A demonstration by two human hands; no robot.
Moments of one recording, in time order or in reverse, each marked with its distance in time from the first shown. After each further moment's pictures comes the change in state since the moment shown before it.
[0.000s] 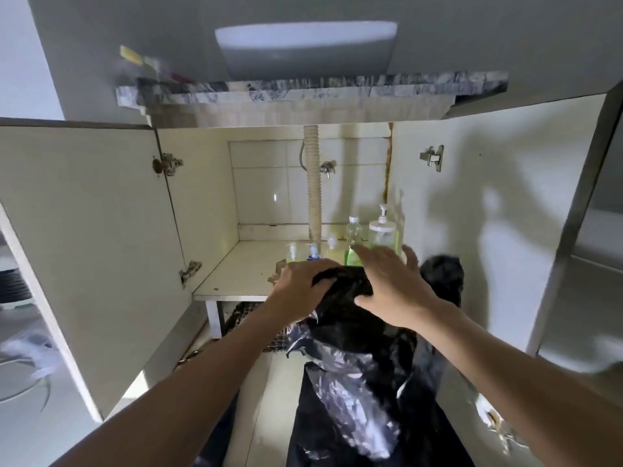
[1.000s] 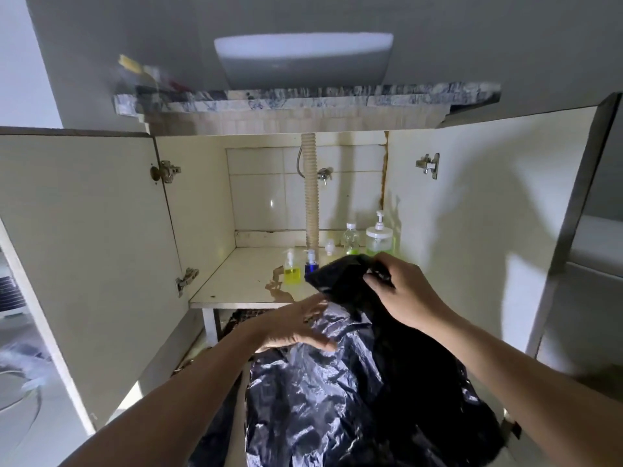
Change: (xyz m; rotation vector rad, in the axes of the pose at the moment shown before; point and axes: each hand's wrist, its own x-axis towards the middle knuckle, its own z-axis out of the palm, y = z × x) left_hand -0.016 -0.025 -0.001 -0.356 -0.687 -0.217; right_hand -0.005 0.009 -0.003 0.602 0.221 0.060
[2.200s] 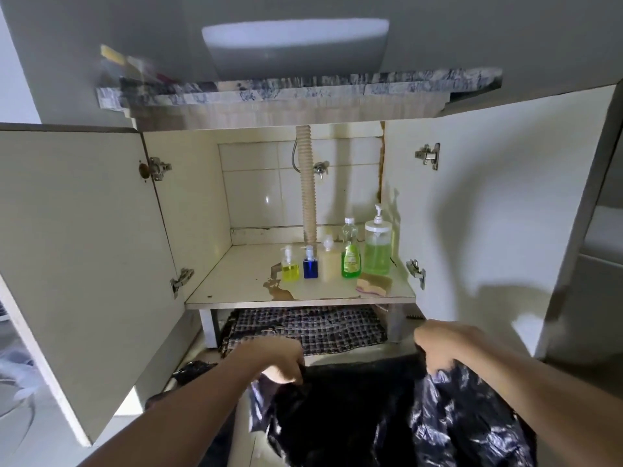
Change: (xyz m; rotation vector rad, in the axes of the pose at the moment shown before) left_hand 0.019 -0.041 0.013 0.854 -0.204 -0.400; right_hand -0.023 0.067 0.011 -1.000 -1.029 0.289
